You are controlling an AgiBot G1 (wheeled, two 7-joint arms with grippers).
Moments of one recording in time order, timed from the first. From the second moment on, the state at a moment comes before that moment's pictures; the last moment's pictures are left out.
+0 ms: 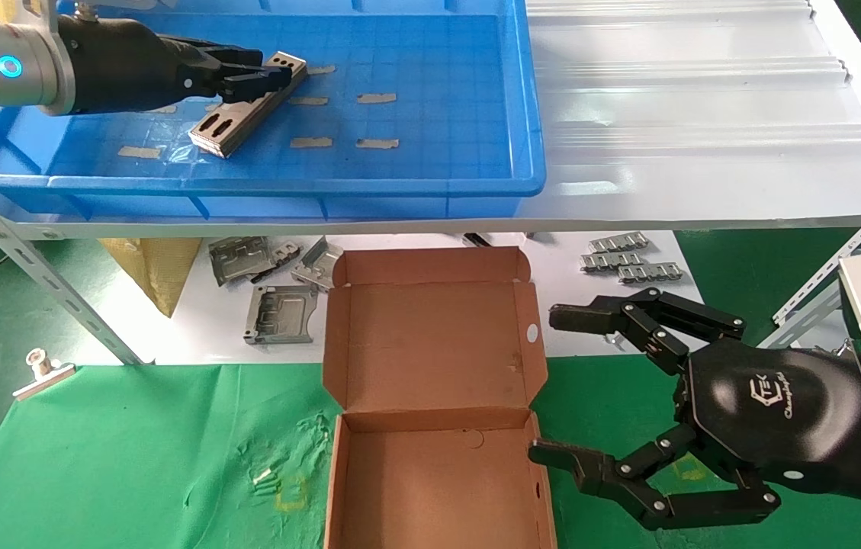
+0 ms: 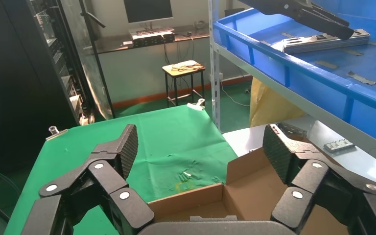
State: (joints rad) left arm -2.07 1.21 0.59 0.00 1.45 0.98 -0.11; right arm 1.09 -0.52 -0.46 1.22 -0.59 -1.40 0.06
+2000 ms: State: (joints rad) left arm -1.37 0.97 0.65 -1.17 1.23 1.24 -0.04; right arm 1.09 -0.52 -0.46 1.22 -0.59 -1.40 0.06
